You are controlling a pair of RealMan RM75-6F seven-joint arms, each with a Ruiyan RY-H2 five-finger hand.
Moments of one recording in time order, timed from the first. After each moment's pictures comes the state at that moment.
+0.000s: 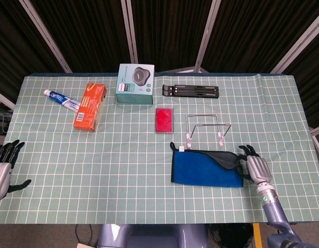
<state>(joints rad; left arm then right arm) -0.12 -1.08 -0.04 -1.69 1.40 1.40 0.12 0.34 -1.50 0.10 -1.22 -1.25 1.04 0.17</state>
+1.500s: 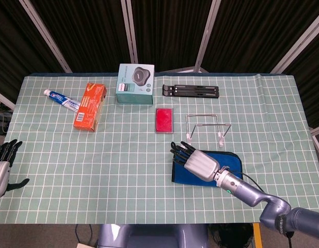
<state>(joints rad) -0.13 -1.09 -0.05 -1.66 1.36 1.37 0.11 0.75 -1.35 0.05 -1.45 -1.82 0.84 -0.21</state>
